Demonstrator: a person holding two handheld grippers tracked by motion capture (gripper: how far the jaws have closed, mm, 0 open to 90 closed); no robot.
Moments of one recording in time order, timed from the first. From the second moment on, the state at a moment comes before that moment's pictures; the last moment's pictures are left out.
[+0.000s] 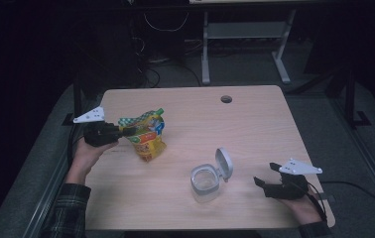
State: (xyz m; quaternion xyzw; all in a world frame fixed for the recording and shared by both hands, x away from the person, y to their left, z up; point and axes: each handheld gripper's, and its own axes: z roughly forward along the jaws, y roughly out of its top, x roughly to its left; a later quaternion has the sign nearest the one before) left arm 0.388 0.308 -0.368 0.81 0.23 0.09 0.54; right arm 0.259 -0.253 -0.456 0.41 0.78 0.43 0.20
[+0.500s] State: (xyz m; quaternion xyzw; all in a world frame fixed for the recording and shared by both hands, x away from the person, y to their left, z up) left arm 0.383 0.300 -0.366 0.80 0.24 0.09 0.54; right arm 0.260 -0.252 -0.457 0.41 0.78 0.43 0.19
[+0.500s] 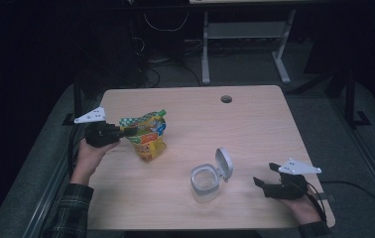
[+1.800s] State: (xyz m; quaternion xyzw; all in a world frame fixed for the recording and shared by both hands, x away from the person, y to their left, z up) left arm 0.339 0.283 -0.321 0.80 0.20 0.06 0.57; right arm 0.222 -0.202 -0.430 0.29 0.83 0.47 0.09
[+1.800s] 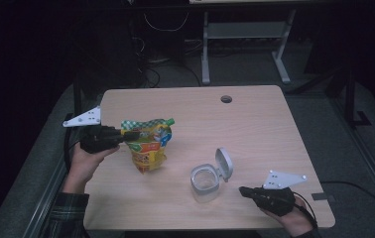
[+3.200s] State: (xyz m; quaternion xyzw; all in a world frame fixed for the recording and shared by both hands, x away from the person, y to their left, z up) left arm 0.289 0.277 -0.274 0.80 0.17 0.04 0.57; right arm 0.252 -0.032 -0.376 0.26 0.81 0.50 0.15
